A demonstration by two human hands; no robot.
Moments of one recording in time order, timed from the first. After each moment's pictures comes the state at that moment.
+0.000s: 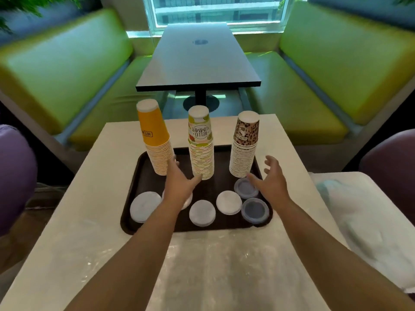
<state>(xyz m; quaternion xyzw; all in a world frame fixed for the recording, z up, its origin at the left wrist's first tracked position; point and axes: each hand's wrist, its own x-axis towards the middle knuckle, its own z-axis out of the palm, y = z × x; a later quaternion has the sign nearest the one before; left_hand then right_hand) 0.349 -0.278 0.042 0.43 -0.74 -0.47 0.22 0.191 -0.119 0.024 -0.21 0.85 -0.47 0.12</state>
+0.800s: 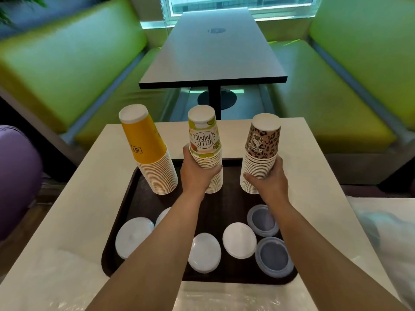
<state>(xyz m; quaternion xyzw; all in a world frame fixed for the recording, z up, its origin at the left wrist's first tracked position) 0.241 -0.337 0.014 0.42 -0.70 -0.48 0.33 0.119 -0.214 -0.022 -0.23 0.81 -0.54 0.11</state>
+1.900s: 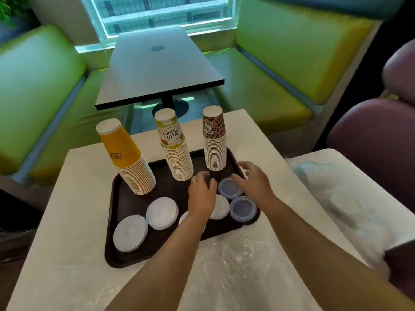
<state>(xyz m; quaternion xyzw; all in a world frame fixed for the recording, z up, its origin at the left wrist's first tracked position) 0.288 -0.231 0.027 0.34 -0.81 -0.45 0.13 0.195 -0.125 0.028 -0.18 0.87 -0.43 0.12</state>
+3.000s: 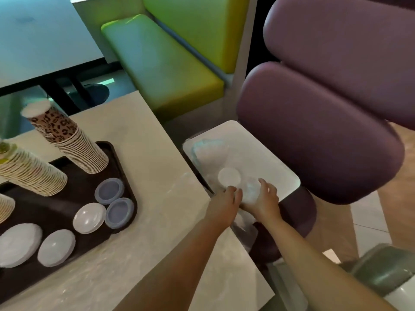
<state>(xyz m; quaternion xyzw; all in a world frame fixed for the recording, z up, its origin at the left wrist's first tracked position) 0.167 0.073 -0.028 0.10 -0.91 -0.37 -0.16 0.130 0.196 -0.075 0.07 0.92 -0.35 0.17</state>
